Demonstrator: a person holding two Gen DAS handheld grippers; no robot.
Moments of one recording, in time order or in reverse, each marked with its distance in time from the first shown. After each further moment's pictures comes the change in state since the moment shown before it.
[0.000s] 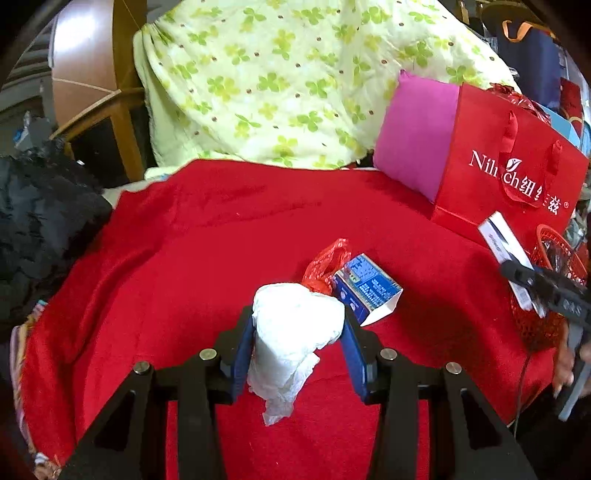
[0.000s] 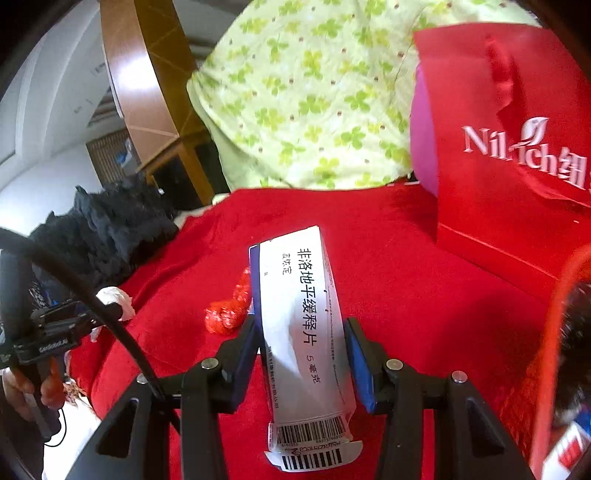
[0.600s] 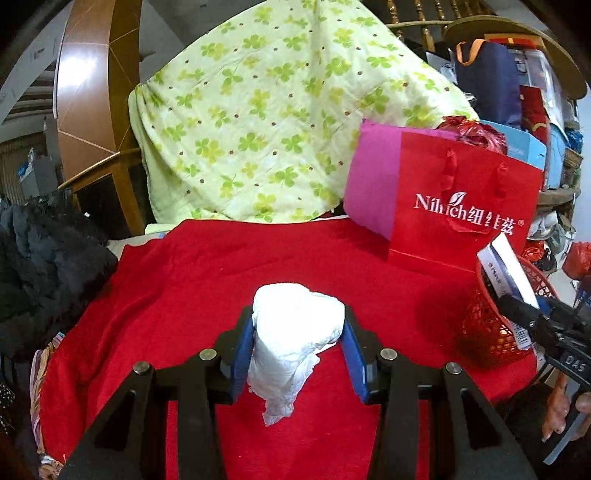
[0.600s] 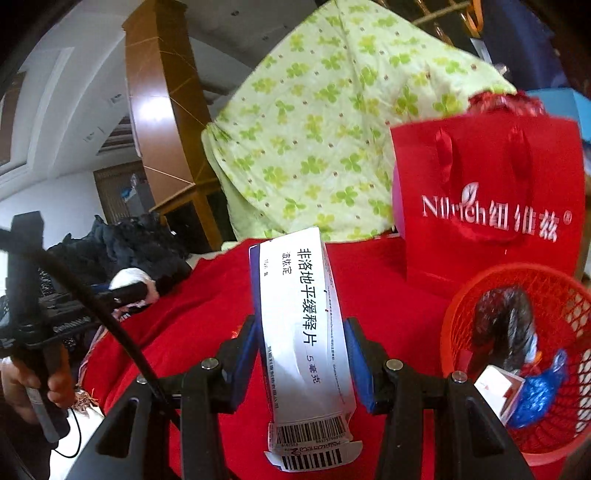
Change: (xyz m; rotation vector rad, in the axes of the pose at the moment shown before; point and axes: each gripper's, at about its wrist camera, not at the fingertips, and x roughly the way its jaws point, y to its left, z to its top) left arm -0.092 -0.068 0.006 0.062 -0.183 -0.008; right arm -0.132 0.035 -0.017 -0.036 -0.200 -0.019
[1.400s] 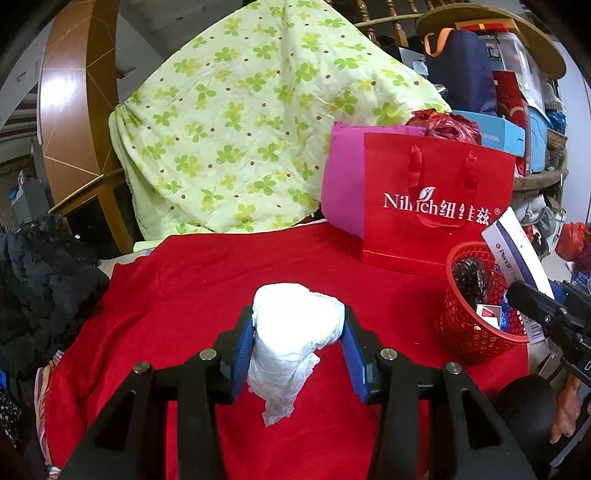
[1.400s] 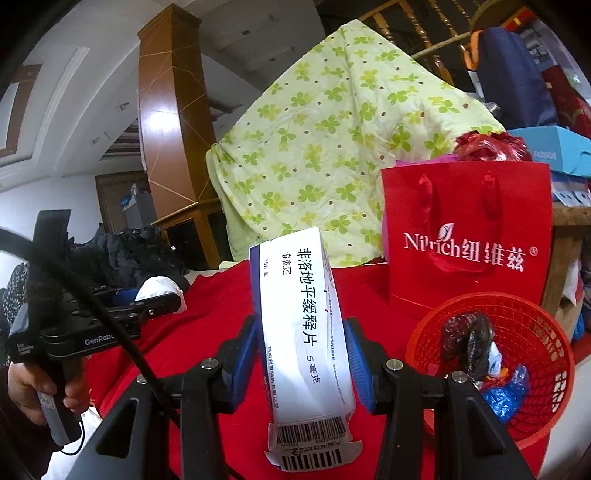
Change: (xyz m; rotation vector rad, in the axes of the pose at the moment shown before) left arm -0.015 -0.053 0.006 0.081 -0.012 -0.025; right arm -0.054 -0.006 -0.003 -0.026 -0.080 -0.054
